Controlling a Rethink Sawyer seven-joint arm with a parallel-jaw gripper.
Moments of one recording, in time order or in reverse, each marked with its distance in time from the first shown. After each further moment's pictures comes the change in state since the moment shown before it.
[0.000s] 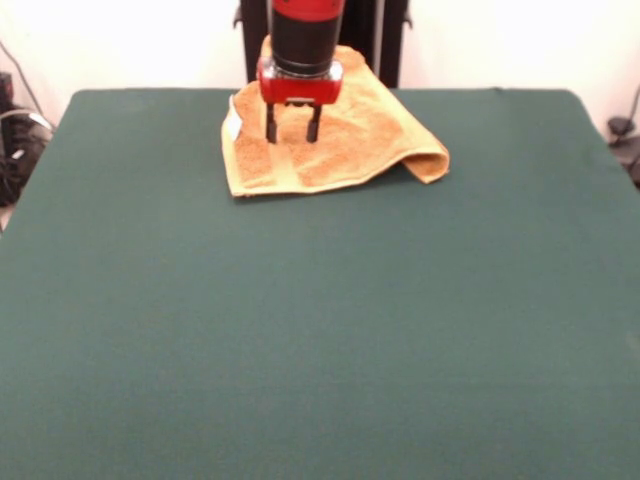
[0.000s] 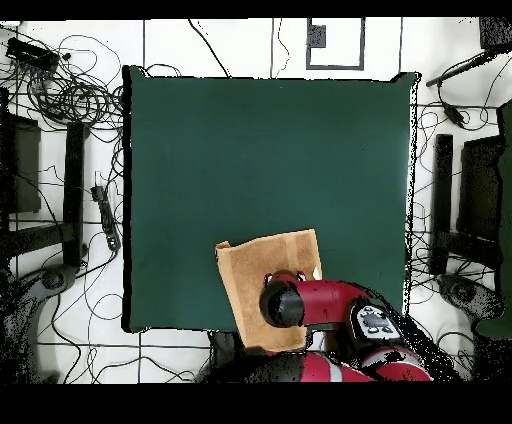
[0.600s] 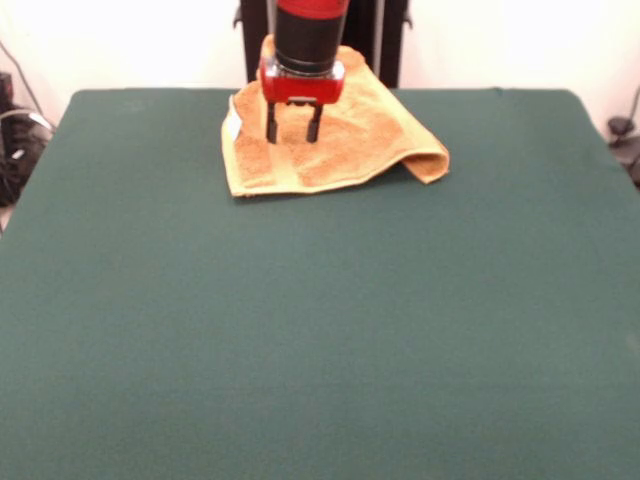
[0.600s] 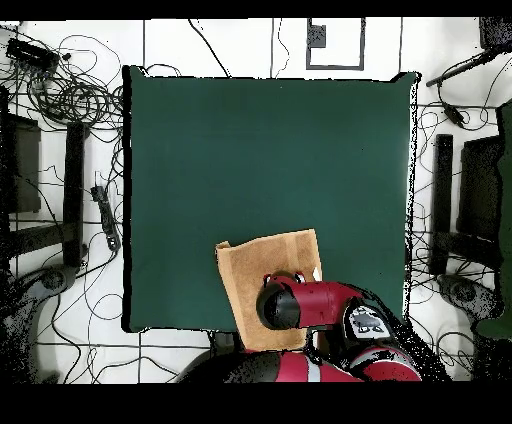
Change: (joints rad) arm 0.036 0.007 -0.031 -0.001 0.000 -0.033 0.000
